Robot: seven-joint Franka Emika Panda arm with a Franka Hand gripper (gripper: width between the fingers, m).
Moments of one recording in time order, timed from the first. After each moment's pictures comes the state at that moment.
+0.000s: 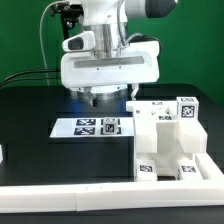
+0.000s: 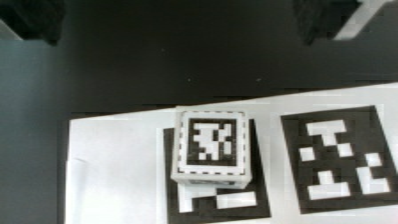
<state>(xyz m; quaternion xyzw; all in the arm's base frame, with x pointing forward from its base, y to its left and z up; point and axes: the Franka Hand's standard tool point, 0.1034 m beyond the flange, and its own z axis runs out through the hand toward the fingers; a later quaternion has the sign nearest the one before) 0.372 0.013 0.066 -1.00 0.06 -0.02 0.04</state>
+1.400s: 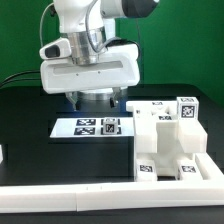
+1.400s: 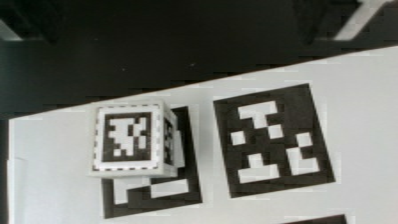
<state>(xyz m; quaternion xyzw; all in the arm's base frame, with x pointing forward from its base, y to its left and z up) 0.366 -0.026 0.058 -0.99 0.10 0.03 0.06</state>
